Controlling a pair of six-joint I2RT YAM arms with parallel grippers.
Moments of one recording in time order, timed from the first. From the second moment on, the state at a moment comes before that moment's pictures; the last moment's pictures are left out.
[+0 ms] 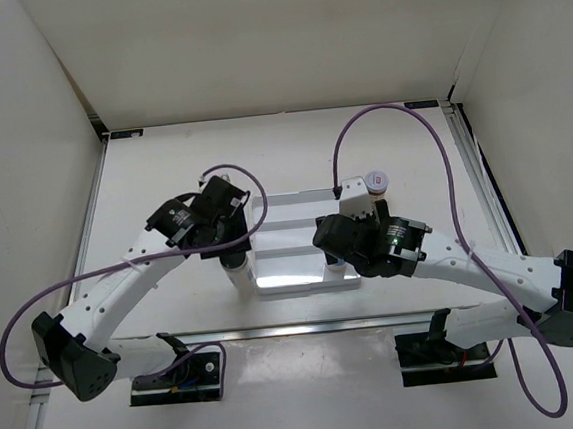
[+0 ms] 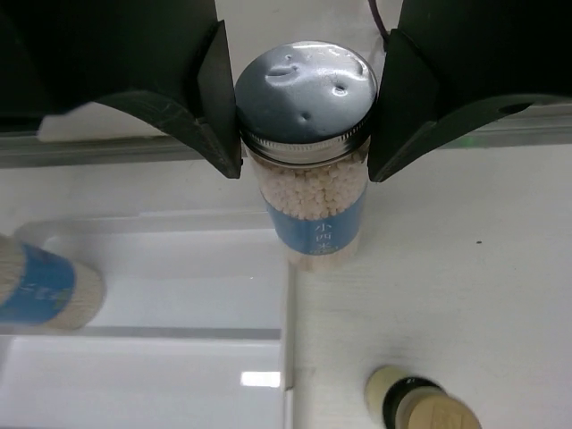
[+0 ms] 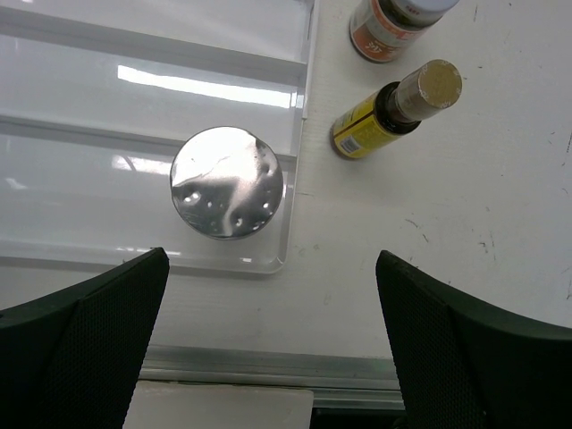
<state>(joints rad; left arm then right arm) -0.72 1.25 1.23 -1.09 -0.23 -0.72 1.17 1.22 1.16 -1.03 0.77 0.73</state>
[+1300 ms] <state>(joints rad) -0.77 1.50 1.31 -0.91 -0.21 -0.72 1.17 1.16 1.16 -1.09 0.80 0.77</state>
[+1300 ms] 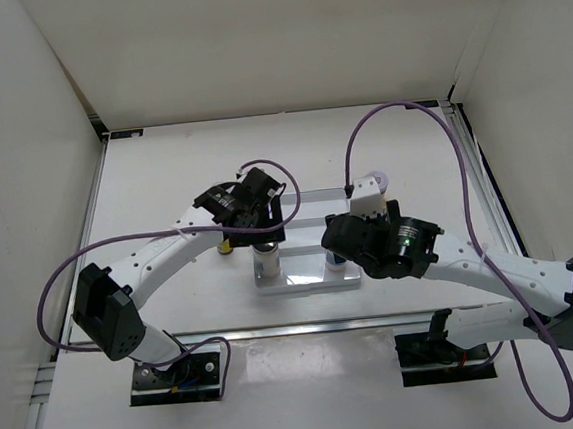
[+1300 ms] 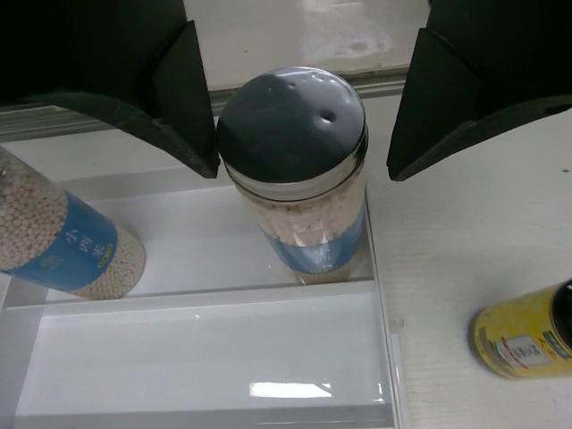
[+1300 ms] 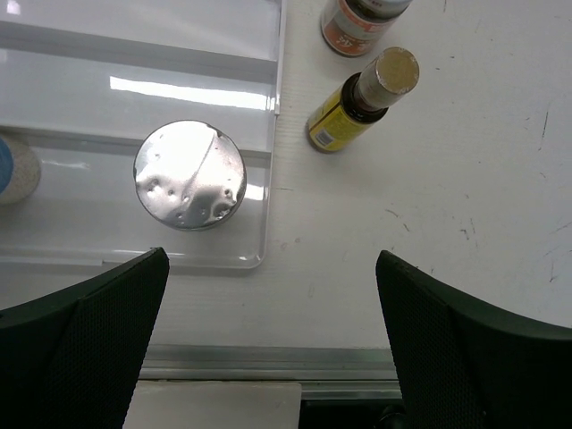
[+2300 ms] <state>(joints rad) -0.46 1.12 1.22 -0.88 -0.65 -0.41 0.78 1.13 1.17 -1.10 0.70 0.65</state>
